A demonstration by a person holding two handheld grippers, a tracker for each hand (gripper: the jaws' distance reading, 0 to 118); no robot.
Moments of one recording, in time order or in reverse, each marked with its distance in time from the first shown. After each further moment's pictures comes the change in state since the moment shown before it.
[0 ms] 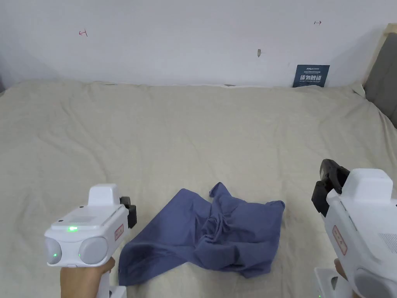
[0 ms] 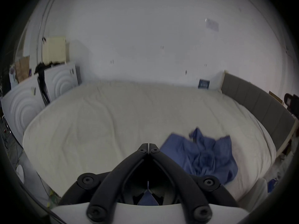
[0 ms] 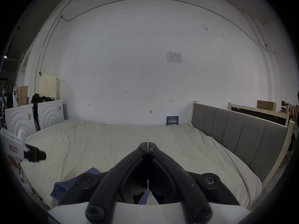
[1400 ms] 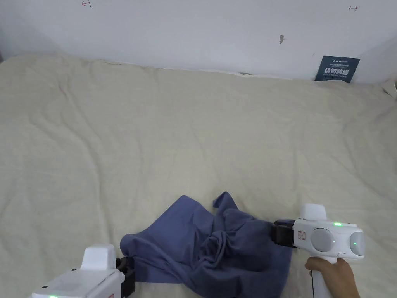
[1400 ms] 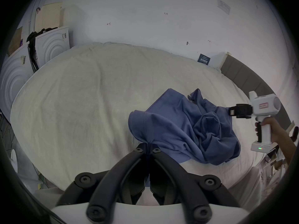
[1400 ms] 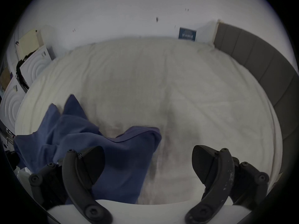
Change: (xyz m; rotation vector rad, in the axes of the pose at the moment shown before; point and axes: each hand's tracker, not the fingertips) left arm 0.002 -0.055 -0.038 -0.214 -0.081 0.077; right arm 0.013 -0.155 -0.252 -0.866 0.081 0.019
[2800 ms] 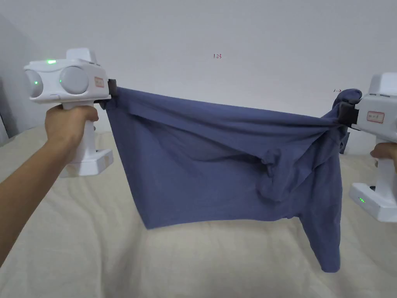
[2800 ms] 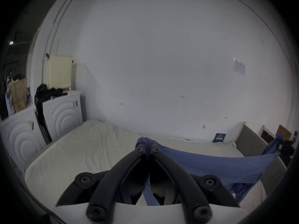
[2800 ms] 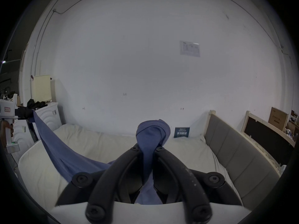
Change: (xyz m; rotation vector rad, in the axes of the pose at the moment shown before) left arm -0.005 0.461 0.071 0.555 0.172 0.004; right arm 0.028 0.283 0.280 0.750 -0.020 0.035
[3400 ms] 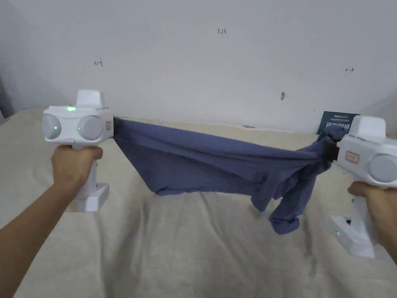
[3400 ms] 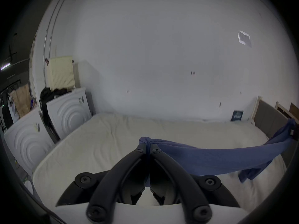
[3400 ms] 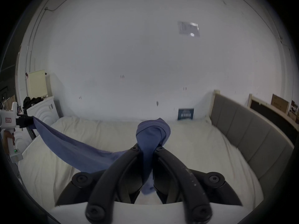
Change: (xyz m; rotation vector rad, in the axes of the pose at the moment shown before) left arm -0.021 -0.144 -0.052 -0.143 0.089 -0.102; right arm -0.023 -0.135 -0.052 -0.158 -0.002 -0.076
